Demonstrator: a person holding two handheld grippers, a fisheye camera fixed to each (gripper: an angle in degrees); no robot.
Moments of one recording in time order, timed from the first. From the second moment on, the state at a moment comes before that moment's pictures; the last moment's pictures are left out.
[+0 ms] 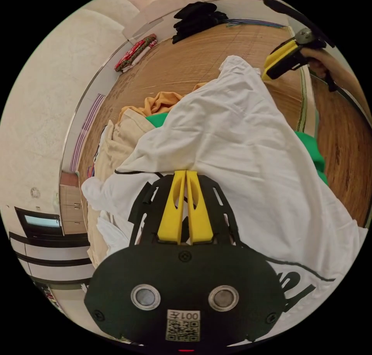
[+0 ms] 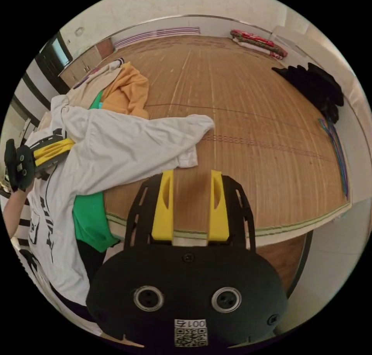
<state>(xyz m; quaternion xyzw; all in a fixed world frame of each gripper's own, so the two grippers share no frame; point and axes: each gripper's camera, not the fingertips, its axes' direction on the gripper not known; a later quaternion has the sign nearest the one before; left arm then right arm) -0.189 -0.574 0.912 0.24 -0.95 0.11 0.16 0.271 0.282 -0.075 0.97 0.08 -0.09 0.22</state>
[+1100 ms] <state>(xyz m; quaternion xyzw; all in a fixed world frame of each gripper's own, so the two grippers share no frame) -0.243 -0.522 0.916 0.25 -0.94 0.12 0.17 0.313 0.245 -0.046 0.97 -0.04 -0.11 0.23</state>
